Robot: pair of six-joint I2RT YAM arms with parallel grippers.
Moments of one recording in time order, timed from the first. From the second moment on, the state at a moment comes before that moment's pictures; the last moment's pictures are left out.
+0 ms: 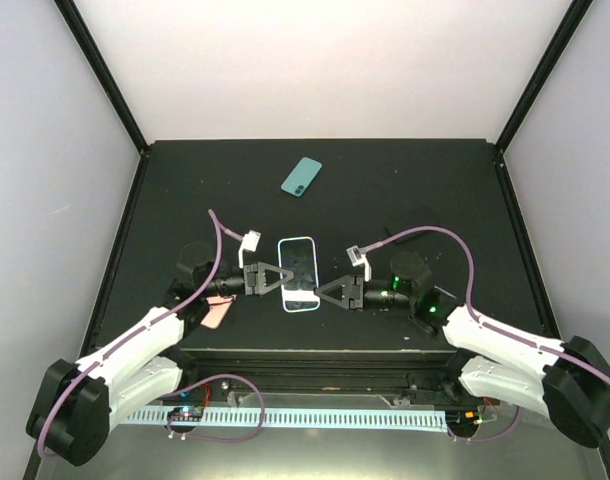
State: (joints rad) left arm -0.43 0.93 0.35 0.41 0.95 -0.96; right arm 0.78 1.05 0.41 0.40 -0.68 1.08
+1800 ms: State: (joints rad) left arm -0.43 0.81 0.41 -0.02 1.12 -0.76; right arm 0.77 1.11 0.57 0.31 -0.58 0.94
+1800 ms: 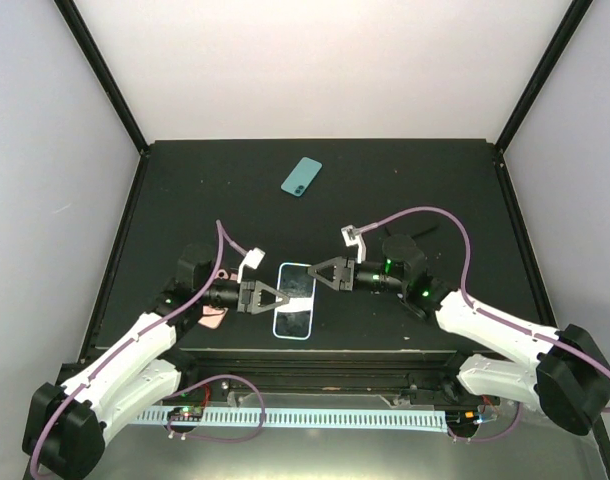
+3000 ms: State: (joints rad) left arm -0.42 0.72 0.40 0.14 0.78 -1.00; right arm 0.87 1.15 0.49 0.49 -0.67 1.05
